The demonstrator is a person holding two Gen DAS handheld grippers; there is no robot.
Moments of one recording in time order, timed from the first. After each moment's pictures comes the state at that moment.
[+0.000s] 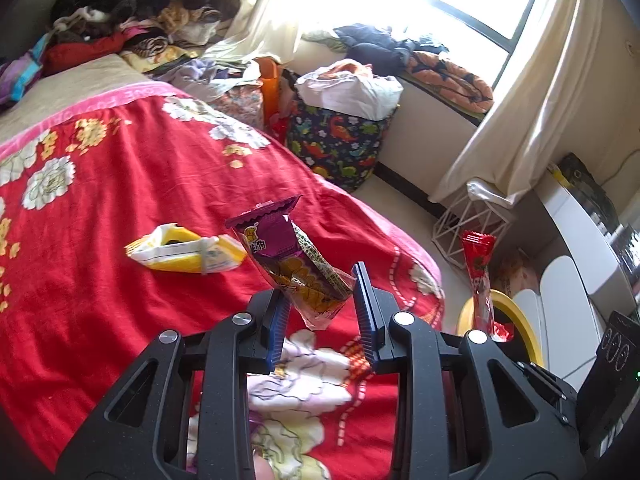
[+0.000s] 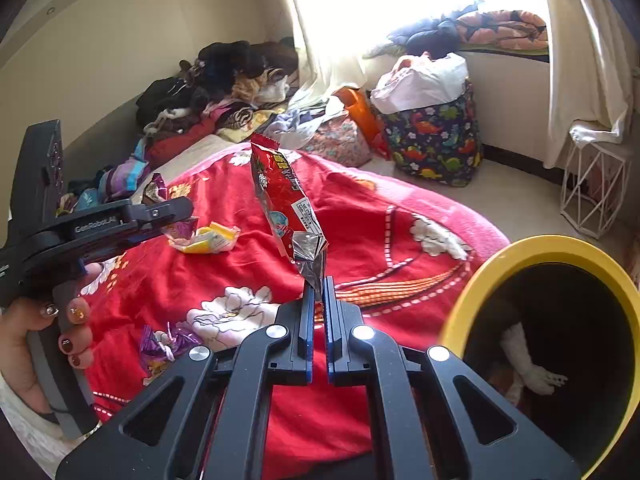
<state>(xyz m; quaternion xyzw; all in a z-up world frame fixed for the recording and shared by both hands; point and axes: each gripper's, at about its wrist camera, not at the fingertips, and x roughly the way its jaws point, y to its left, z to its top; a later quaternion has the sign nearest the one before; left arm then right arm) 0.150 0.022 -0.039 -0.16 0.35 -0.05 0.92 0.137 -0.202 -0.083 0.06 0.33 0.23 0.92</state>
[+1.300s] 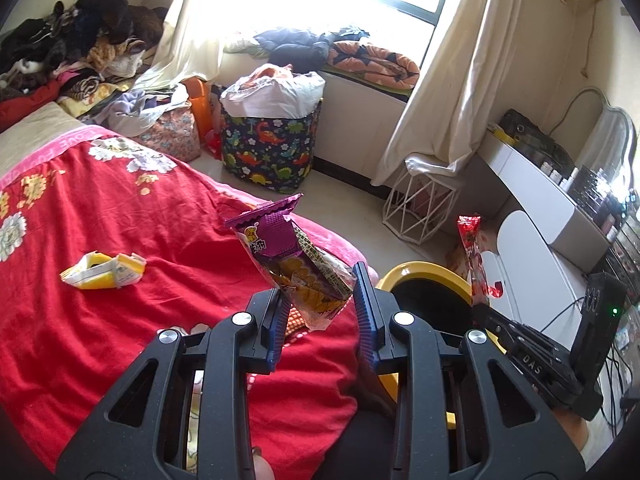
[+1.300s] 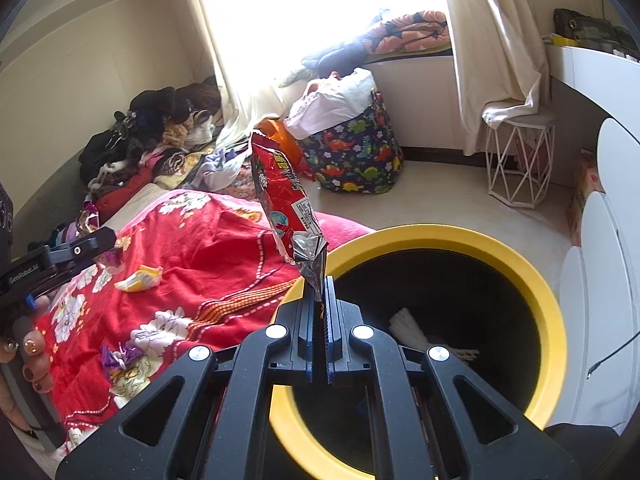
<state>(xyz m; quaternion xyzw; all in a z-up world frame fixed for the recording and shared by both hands) 0.129 -0.068 -0.012 -0.10 0.32 -0.15 0.93 0.106 -0.325 -0.075 0.13 0.31 0.11 0.94</state>
